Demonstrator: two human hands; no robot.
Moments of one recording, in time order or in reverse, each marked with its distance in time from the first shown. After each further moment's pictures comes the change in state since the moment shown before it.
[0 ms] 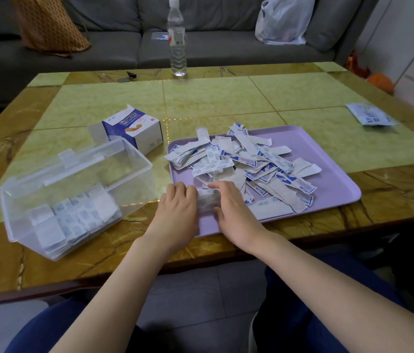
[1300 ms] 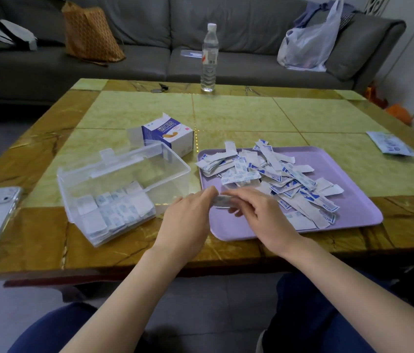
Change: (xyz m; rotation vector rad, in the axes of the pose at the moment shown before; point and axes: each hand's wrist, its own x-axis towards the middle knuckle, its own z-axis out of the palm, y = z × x) left_hand -0.035 -0.010 -0.050 -0.237 0.181 -0.109; right_hand -0.003 -0.027 -0.019 0.162 0.091 -0.247
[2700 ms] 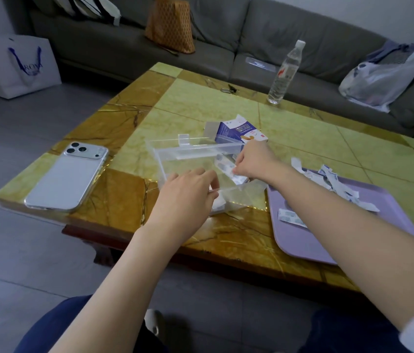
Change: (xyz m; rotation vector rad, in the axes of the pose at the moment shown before) left_hand -0.046 -0.097 -0.074 -0.052 0.053 -0.235; right_hand 0.168 -0.079 0.093 -0.709 -0.395 0.233
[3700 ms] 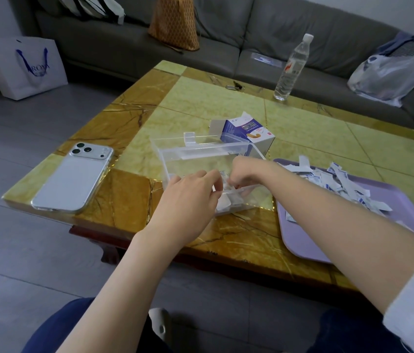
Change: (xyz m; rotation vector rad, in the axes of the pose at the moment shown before) left_hand -0.002 -0.003 -0.001 -0.041 -0.017 -0.013; right_hand 0.003 -0.027 0.013 -0.032 -0.433 0.114
